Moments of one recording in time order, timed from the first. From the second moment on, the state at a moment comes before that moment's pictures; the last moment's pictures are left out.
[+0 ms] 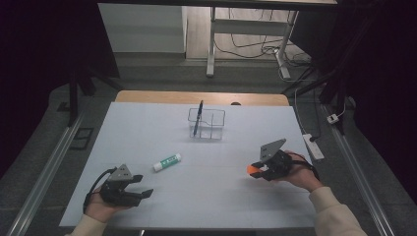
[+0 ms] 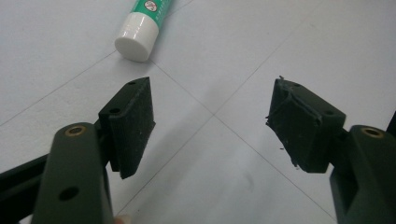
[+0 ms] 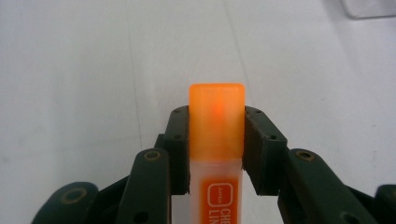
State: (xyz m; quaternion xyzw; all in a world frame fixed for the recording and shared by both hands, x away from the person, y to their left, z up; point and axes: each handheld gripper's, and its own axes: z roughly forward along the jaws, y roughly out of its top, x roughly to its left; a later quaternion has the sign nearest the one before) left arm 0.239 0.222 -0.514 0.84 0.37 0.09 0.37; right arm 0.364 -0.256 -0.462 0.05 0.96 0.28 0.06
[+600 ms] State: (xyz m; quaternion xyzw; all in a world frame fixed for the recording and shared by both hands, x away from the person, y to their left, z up) left arm 0.239 0.223 -0.514 0.84 0.38 0.09 0.38; right arm 0.369 -0.256 -0.451 0.18 0.91 0.35 0.09
